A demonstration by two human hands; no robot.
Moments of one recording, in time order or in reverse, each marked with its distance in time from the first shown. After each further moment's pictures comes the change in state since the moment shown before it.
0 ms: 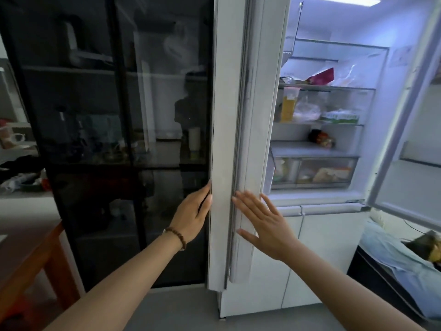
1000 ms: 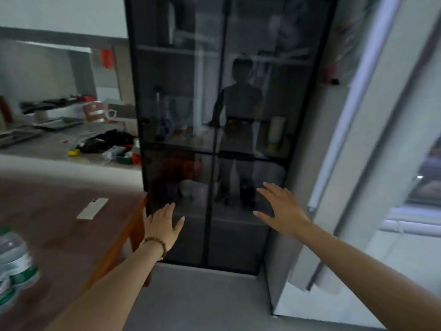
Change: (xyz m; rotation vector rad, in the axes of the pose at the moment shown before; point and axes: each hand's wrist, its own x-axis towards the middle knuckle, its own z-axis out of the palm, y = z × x) left_hand -0.141 -0.269 -0.205 0.574 -0.071 -0.657; right_hand 0.184 -0.195 0.064 0.248 -0.229 0.083
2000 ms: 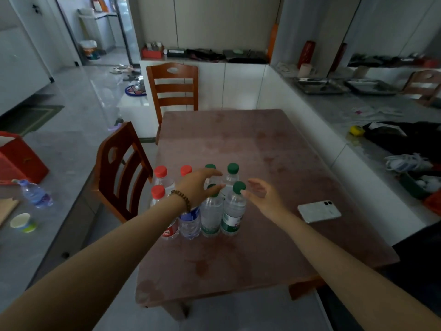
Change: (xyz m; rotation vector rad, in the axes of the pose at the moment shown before) left_hand -0.032 -0.375 -0.117 -0.098 0.317 -0.893; right_hand 0.296 -0.551 0.258 0.987 -0.815 -0.817
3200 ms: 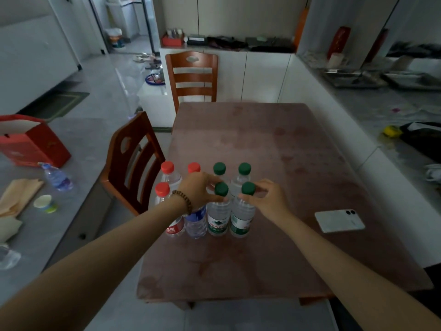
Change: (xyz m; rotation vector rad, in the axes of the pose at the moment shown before) left_hand 0.005 -0.011 0.003 0.043 -0.059 -0.120; right_hand 0.031 0.006 0.017 -0.073 -0.007 -0.153
